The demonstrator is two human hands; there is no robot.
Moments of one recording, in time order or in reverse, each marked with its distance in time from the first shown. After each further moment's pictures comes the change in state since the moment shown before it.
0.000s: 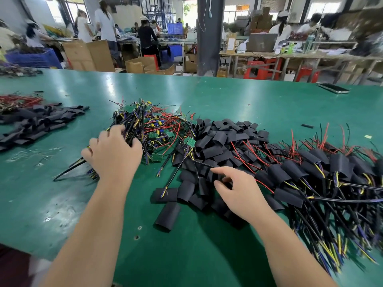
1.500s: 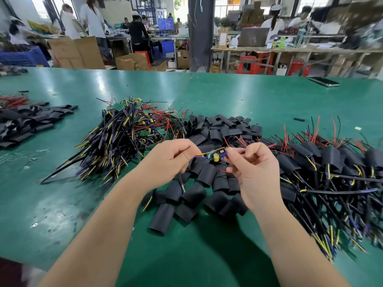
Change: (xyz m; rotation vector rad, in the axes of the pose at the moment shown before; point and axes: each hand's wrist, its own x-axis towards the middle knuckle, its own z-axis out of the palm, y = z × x) left_hand -0.047 0.060 -0.020 -0.748 -0.825 0.681; right_hand 0.004 -0.012 -0.021 1.192 0.351 0.034
